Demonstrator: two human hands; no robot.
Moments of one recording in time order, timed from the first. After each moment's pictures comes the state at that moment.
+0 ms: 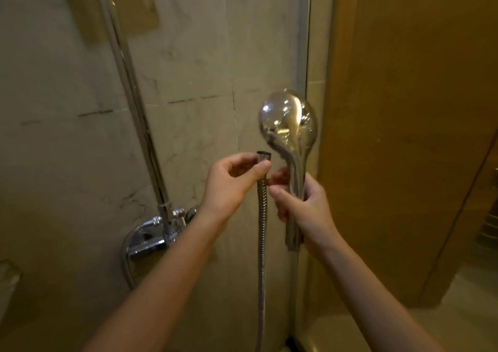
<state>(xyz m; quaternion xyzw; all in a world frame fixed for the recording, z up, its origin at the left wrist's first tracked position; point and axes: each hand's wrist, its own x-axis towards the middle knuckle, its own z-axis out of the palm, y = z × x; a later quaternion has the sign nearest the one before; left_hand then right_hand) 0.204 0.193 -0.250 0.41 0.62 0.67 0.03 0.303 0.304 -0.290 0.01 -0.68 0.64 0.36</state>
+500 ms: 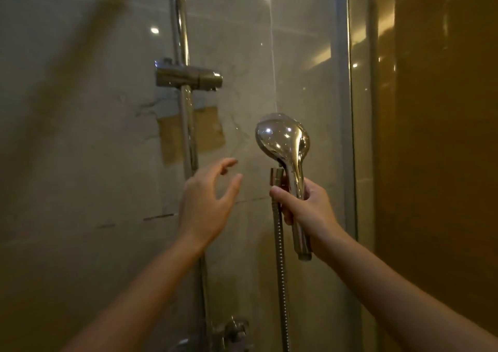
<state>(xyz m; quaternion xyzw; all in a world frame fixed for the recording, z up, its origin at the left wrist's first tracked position) 0.113 0.141 -0.119 0.40 0.70 0.43 -0.41 0.193 0.298 -0.140 0.04 -0.70 0.60 0.37</state>
